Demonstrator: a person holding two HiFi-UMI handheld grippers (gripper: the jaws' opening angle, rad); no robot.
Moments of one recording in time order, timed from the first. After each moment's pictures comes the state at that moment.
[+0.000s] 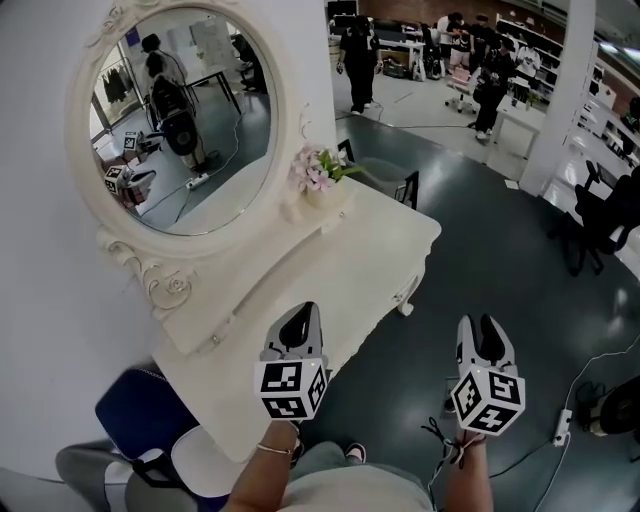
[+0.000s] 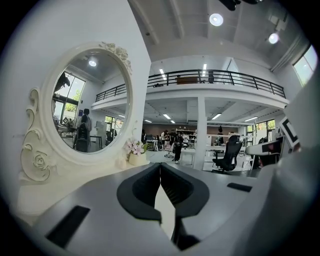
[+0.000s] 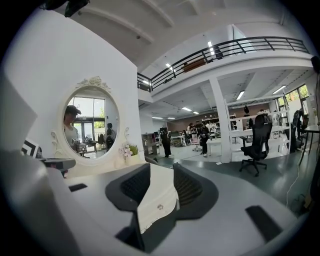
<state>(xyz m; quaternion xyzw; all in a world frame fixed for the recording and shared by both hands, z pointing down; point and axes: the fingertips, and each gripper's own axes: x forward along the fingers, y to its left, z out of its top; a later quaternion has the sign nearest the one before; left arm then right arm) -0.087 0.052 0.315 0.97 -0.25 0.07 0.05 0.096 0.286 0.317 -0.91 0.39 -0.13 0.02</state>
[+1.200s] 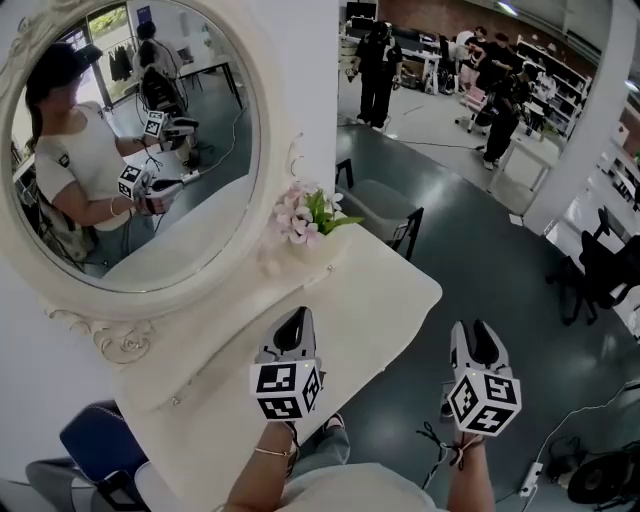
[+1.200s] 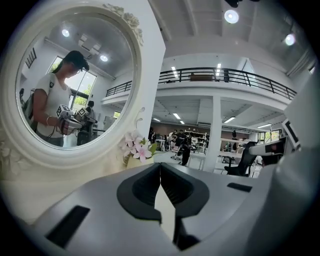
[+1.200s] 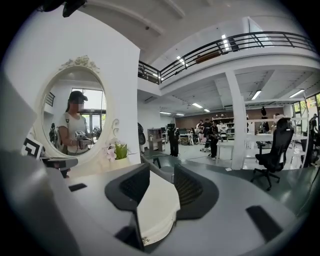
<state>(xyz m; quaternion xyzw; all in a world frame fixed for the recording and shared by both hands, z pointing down) 0.068 -0.087 0.345 0.95 -0.29 0.06 0.10 0.273 0.136 0.322 -0.89 0.44 -0.13 -0.03</state>
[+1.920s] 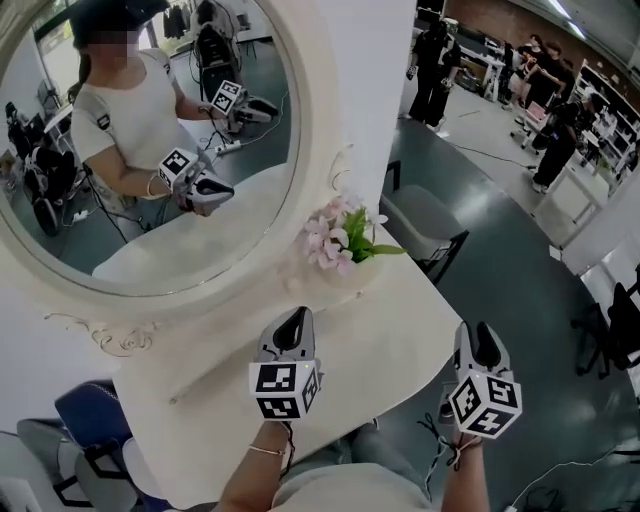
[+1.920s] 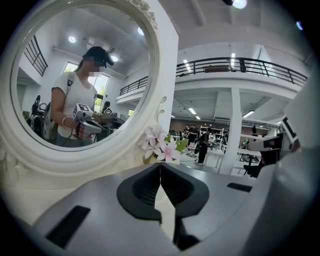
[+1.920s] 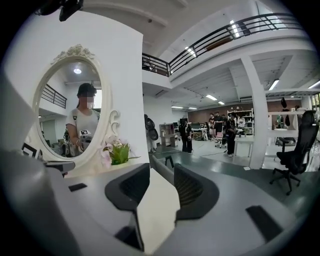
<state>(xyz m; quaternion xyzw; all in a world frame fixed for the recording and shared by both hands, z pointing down) 0.082 -0.178 0.366 0.92 -0.37 0.09 0.11 0.333 0.003 0.339 -0.85 0.51 -0.15 -0.04</state>
